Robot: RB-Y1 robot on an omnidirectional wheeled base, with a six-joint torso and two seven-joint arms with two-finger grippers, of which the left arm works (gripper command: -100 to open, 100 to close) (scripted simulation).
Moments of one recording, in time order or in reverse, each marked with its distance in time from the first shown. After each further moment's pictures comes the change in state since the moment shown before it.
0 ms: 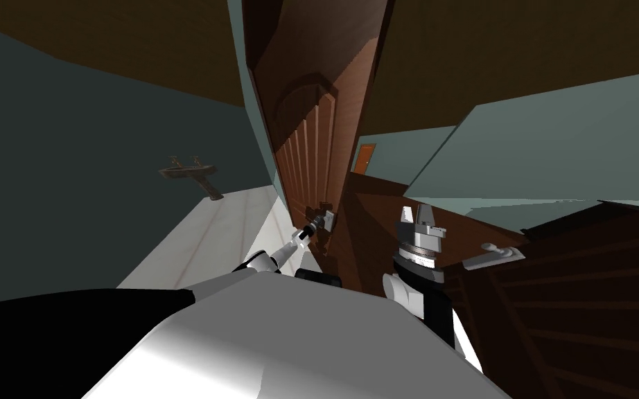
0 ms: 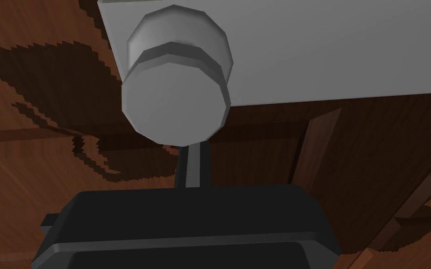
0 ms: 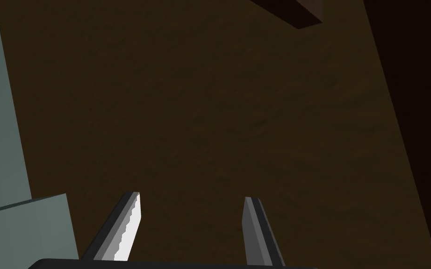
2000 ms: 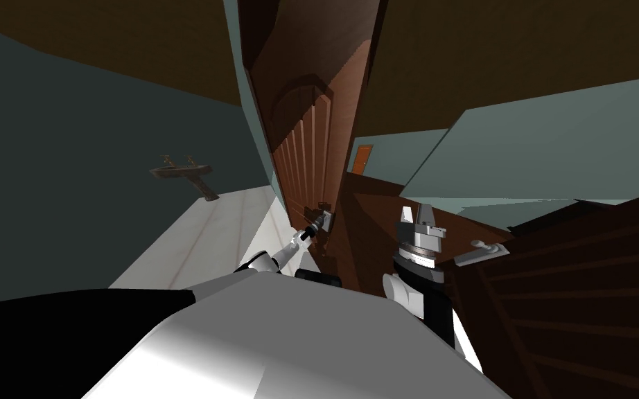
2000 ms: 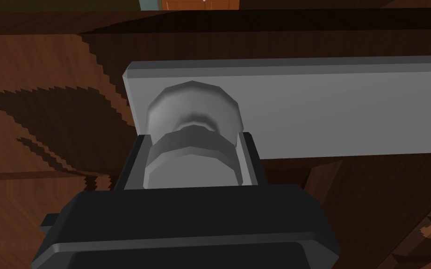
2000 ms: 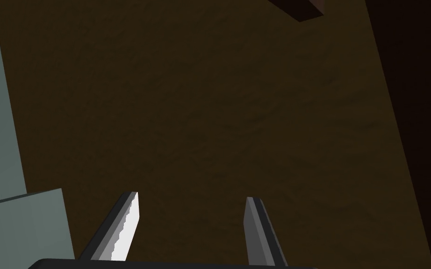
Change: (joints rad) arm 0.002 -0.020 -0.016 -0.002 0.000 -0.007 0.016
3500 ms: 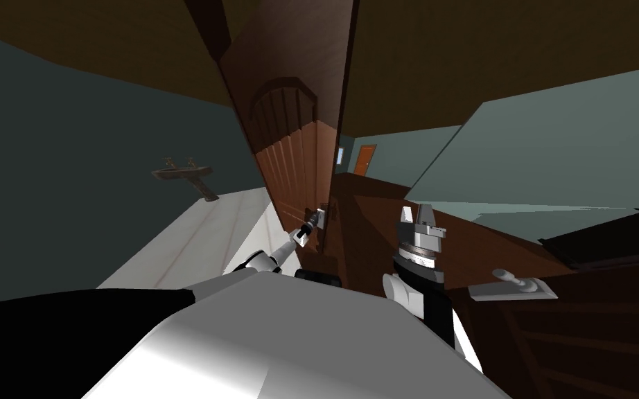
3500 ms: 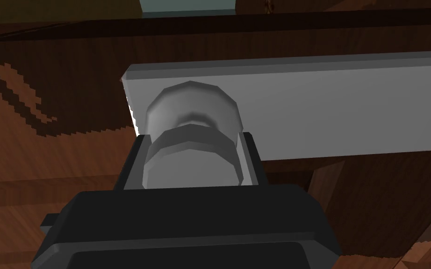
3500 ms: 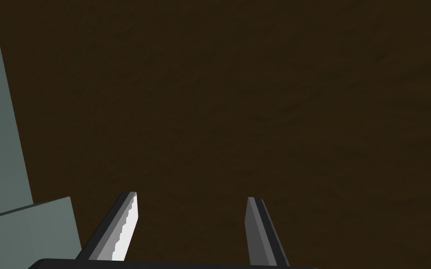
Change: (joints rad) arm -0.005 0.019 0.107 0.032 0.029 0.006 -0.052
